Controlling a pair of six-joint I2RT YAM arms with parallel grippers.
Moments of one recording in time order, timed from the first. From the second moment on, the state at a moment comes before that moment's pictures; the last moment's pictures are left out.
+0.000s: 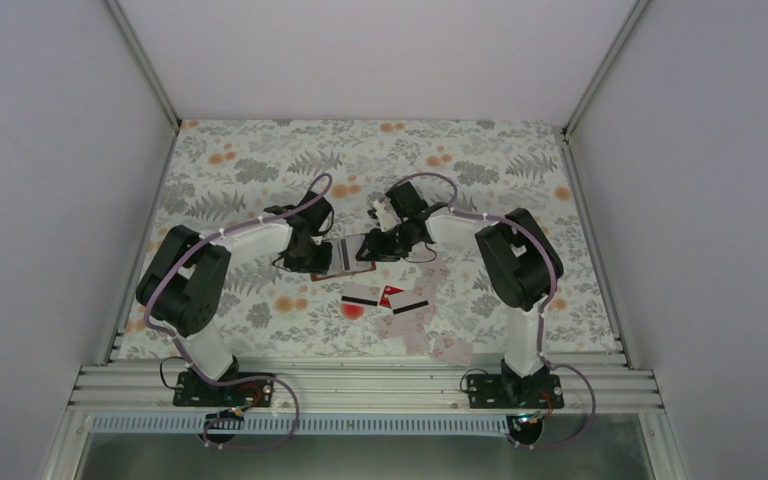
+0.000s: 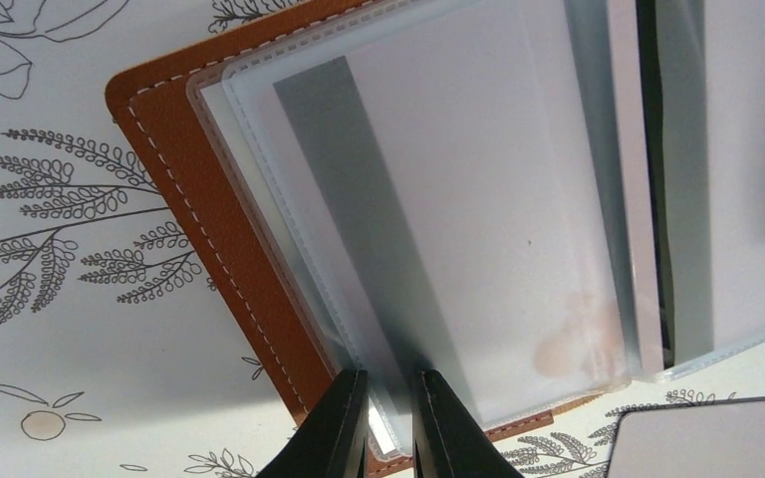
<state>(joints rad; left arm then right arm) -0.52 1.72 1.01 -0.66 0.09 -0.43 0.60 1.98 1.20 -0.34 -0.63 0.43</state>
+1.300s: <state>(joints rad) -0.52 1.72 1.01 -0.66 0.11 -0.43 0.60 2.01 1.23 -0.25 -0.85 0.44</state>
